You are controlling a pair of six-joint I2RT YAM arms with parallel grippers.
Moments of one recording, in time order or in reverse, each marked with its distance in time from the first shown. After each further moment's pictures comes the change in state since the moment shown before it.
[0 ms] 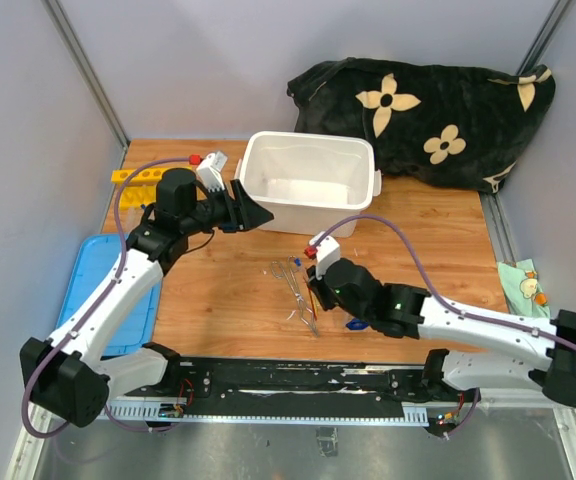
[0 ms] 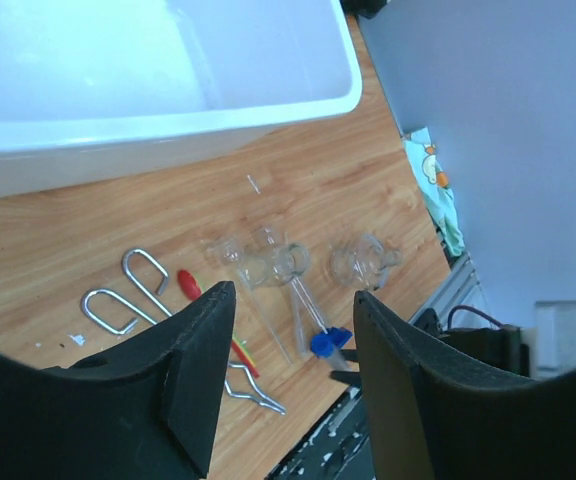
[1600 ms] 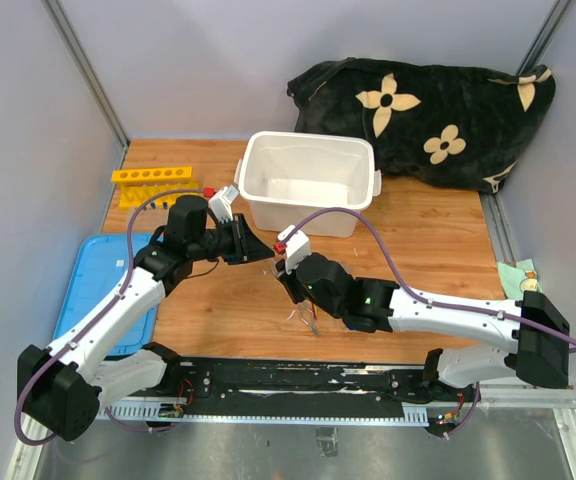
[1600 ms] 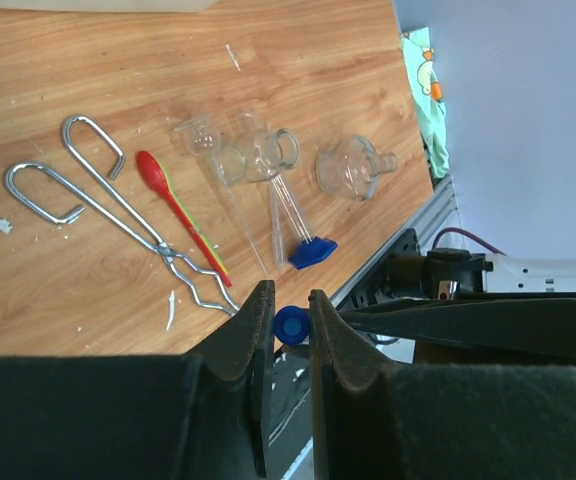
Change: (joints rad) left arm -0.072 -0.091 -0.182 -0.047 0.061 -0.084; right arm 0.098 0.248 0.162 0.172 0.030 -0.047
